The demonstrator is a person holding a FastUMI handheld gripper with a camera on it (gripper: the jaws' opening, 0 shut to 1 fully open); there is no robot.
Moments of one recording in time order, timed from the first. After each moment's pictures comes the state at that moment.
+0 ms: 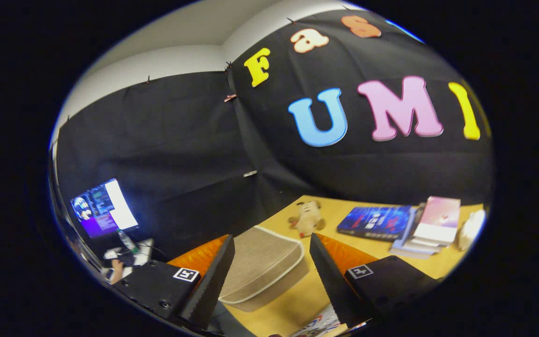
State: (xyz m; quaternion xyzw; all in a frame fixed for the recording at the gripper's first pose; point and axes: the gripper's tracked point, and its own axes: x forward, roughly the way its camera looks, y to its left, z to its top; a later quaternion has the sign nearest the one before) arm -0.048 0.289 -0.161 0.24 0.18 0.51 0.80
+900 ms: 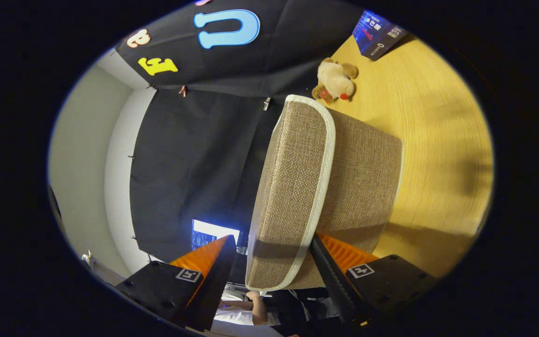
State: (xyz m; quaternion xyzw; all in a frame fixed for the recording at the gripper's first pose) arm -0.115 0.413 -0.294 0.49 0.48 0.57 0.45
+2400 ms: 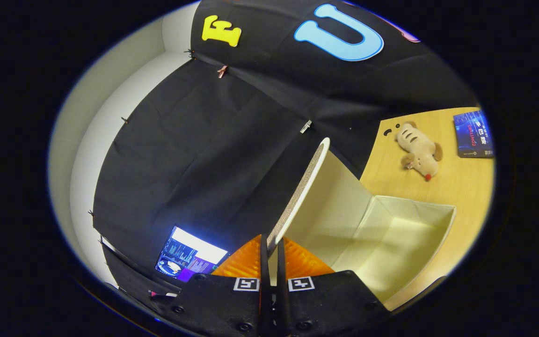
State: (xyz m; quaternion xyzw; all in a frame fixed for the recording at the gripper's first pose) arm -0.103 0.548 -0.046 0.37 0.37 0.58 0.62
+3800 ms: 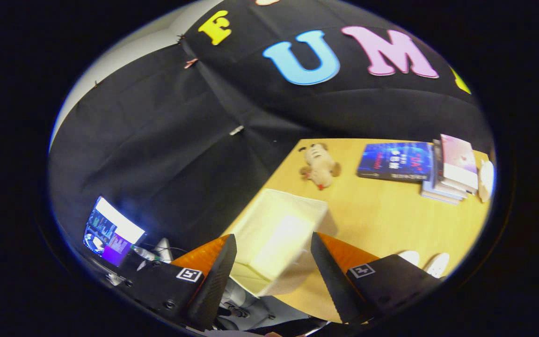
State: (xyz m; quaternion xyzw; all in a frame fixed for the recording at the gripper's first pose) arm -0.059 0.371 -0.189 0.21 0.38 0.42 0.80
